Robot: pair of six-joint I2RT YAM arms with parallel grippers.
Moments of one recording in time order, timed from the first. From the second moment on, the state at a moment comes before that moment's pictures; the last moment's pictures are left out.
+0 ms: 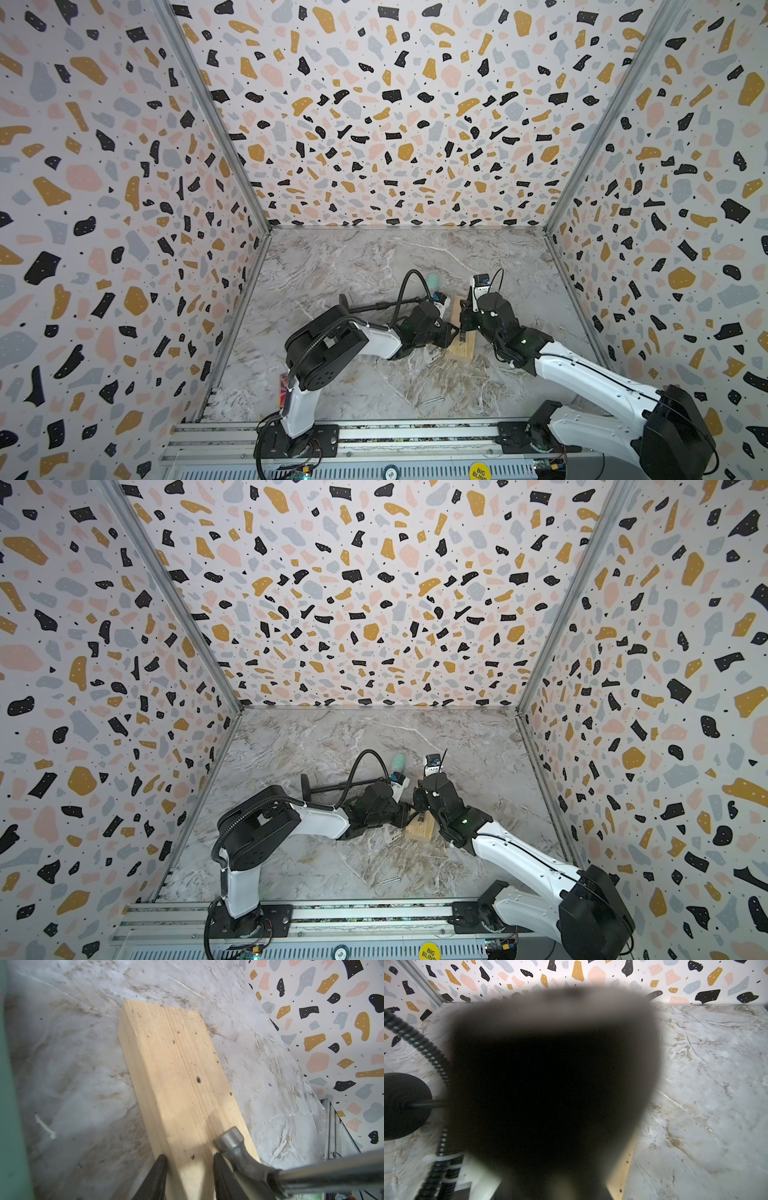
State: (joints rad) left arm -0.94 1.96 0.95 0.43 0.17 -0.56; right arm 0.70 1.10 0.63 -0.10 0.29 0.35
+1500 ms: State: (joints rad) left arm -0.94 1.96 0.95 0.44 0.17 -0.56; right arm 0.50 1.32 0.75 -0.20 -0.04 0.38
